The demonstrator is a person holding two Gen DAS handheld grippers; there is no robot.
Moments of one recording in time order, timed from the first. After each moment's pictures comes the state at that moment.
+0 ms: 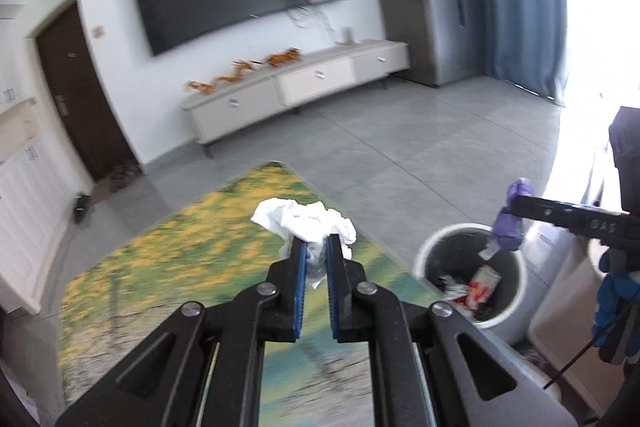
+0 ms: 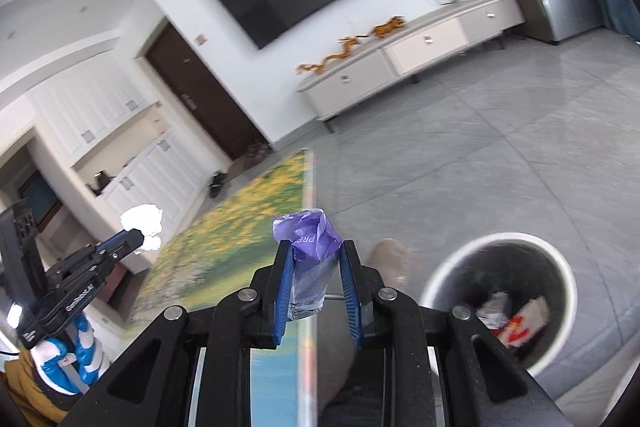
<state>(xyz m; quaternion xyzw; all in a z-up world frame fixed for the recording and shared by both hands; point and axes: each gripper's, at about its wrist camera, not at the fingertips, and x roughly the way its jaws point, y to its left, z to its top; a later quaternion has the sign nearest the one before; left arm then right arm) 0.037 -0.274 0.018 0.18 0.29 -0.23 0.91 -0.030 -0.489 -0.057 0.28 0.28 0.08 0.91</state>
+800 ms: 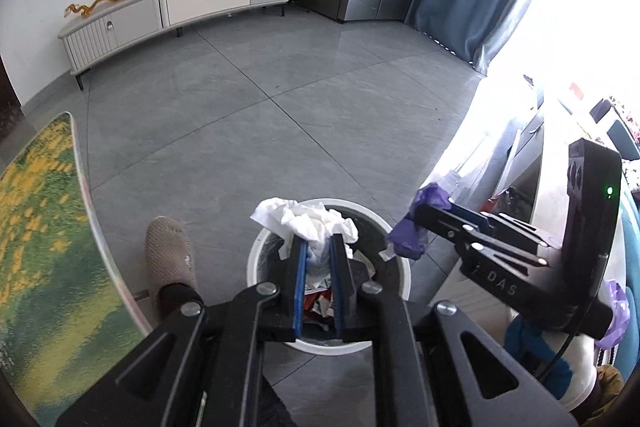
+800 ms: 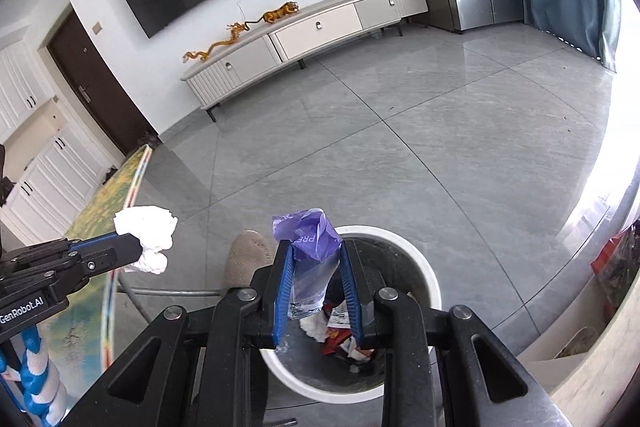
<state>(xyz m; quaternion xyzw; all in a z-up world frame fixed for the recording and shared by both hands) 0.081 -0.447 -0.068 0.12 0.45 -0.37 0.80 -0.020 -0.576 -0.115 0.23 0.36 -0.08 0.90</state>
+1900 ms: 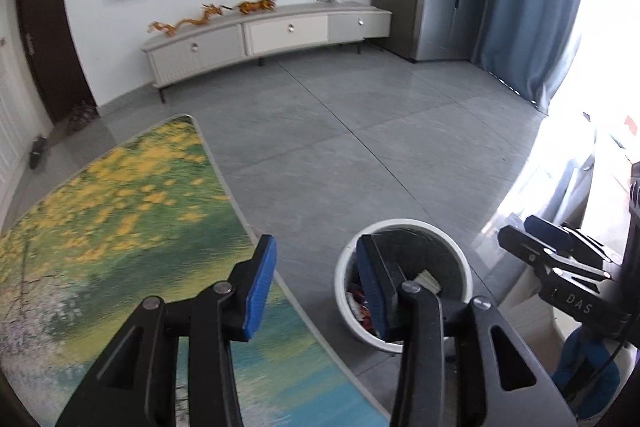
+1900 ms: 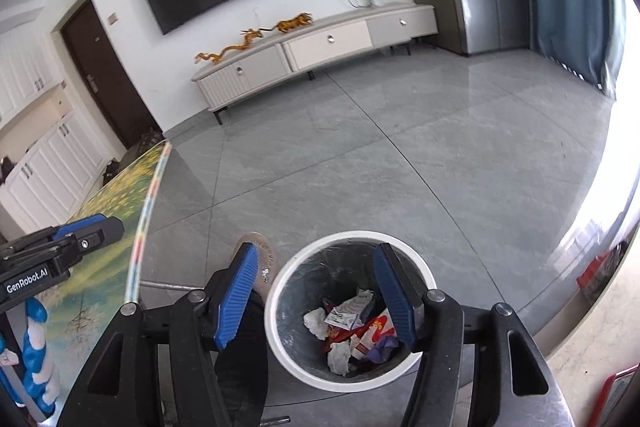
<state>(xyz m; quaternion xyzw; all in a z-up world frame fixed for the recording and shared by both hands) 0.063 -0.357 -0.025 0.12 0.38 -0.25 0.88 -0.044 -0.537 -0.075 0.18 0.34 -0.07 0.92</state>
